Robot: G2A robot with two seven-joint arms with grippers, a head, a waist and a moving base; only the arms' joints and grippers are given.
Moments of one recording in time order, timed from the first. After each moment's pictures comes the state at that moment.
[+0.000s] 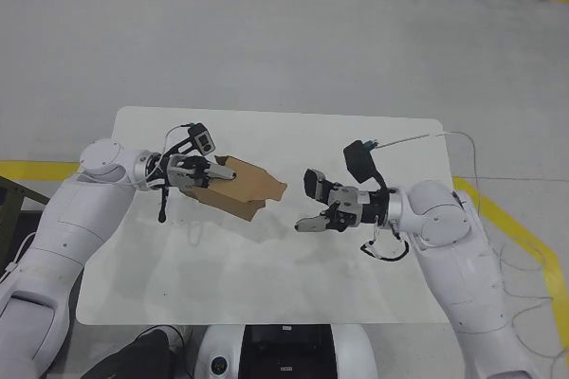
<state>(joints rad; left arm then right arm) 0.78 -0.86 -0.94 -1.12 -0.99 -0.05 -1.54 -1.09 -1.30 1.22 -1.65 -0.16 -0.75 1.07</state>
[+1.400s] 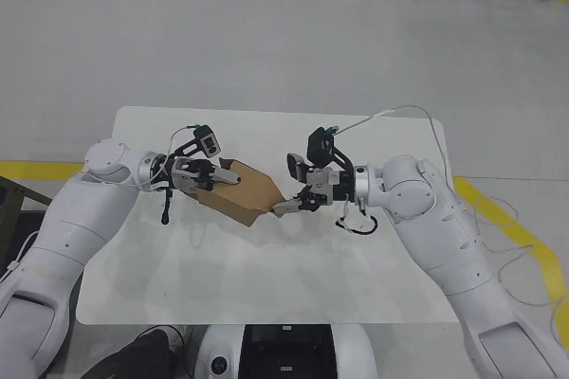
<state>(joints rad) 0.78 -0.86 -0.91 -1.15 -0.99 -0.05 -1.54 -0.86 -1.30 0.98 -1.40 -0.33 -0.82 0.83</state>
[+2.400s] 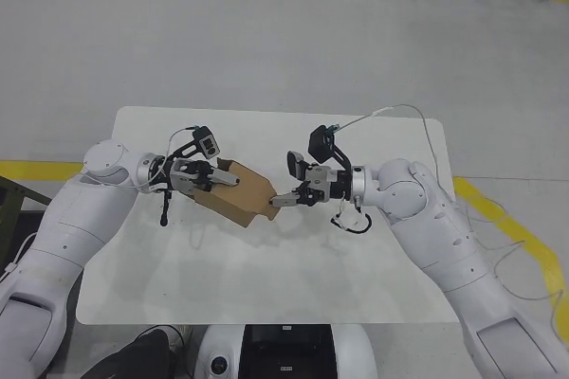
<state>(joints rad) 0.79 -0.85 -0.91 -1.16 -1.01 -0.06 -1.54 -0.83 -1.30 0.92 -1.31 -0.33 -0.82 0.70</state>
